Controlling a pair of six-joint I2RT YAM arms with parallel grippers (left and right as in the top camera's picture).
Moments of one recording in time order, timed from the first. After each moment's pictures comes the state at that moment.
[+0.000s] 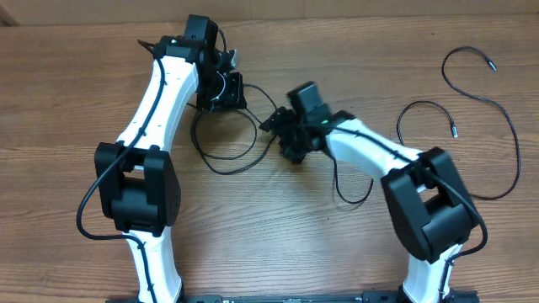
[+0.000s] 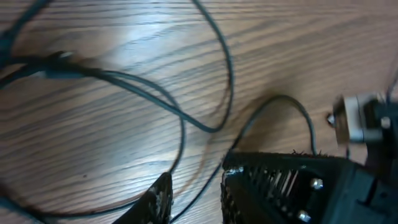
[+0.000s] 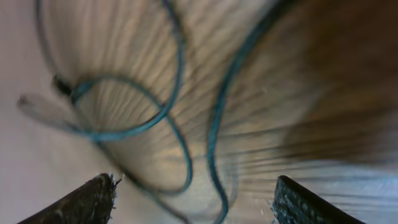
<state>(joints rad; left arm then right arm) -0.18 2.13 1.89 -1.13 0.38 -0.18 0.52 2.00 1.28 -0.31 -0.30 1.36</state>
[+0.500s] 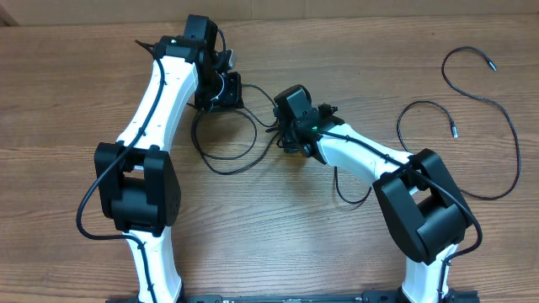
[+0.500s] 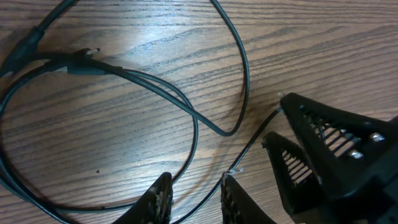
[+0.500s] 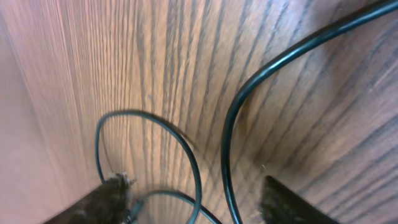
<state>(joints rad) -0.18 2.13 1.89 -1.13 0.34 -0.21 0.58 2.01 1.28 -0.23 0.10 1.79</state>
